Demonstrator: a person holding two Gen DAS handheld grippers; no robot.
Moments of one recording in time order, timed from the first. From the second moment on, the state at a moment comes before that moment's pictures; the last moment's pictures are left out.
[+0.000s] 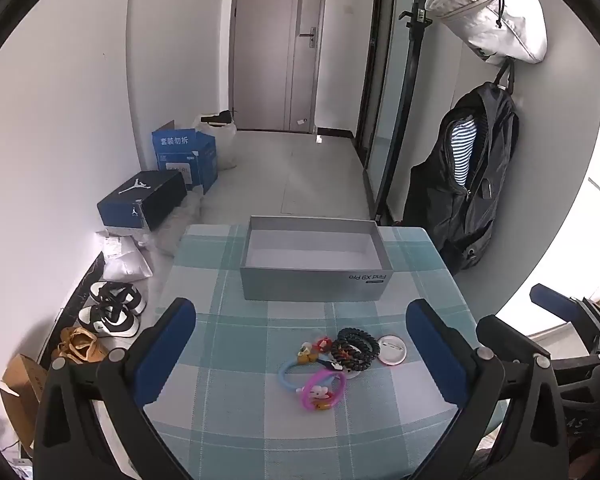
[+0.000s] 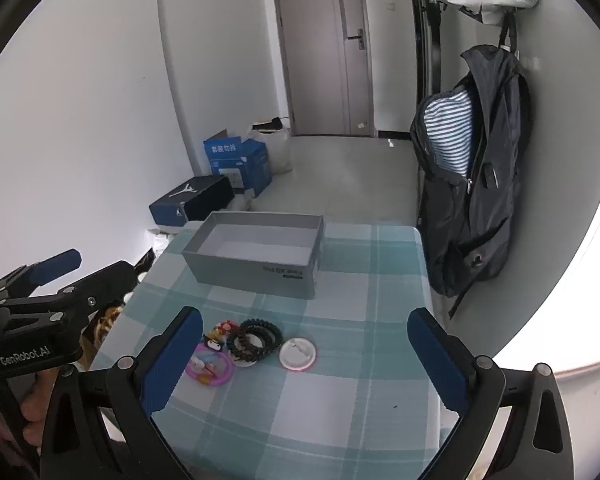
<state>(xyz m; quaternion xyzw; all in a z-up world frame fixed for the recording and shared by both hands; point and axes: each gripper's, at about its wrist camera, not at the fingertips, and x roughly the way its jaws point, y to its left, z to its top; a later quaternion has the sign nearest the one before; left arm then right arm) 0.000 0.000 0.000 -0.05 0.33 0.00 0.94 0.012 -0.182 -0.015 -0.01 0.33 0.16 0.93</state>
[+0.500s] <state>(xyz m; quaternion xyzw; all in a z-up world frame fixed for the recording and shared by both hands) -0.003 0.002 -0.005 -0.05 0.33 -0.01 0.94 0.012 -0.183 -0.017 -0.02 0.33 0.15 0.93</state>
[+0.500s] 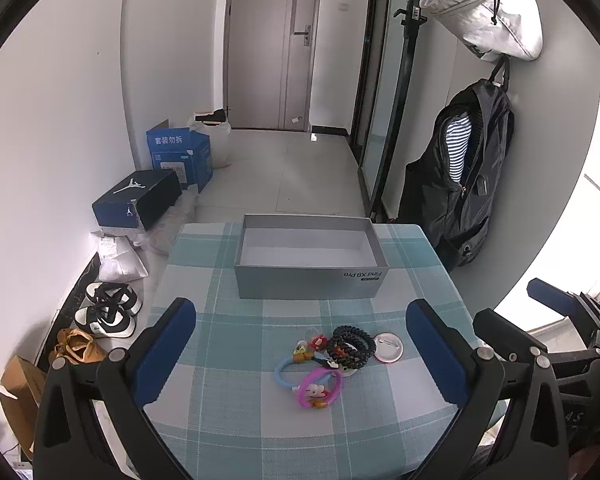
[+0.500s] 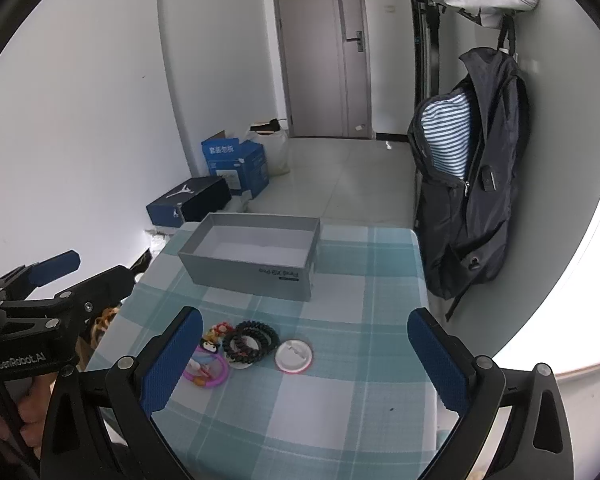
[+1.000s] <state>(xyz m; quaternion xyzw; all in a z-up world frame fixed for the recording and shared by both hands) 0.001 0.001 0.000 -0.05 0.33 -0.01 0.94 0.011 -0.181 -0.018 -0.02 0.32 0.15 0.93</state>
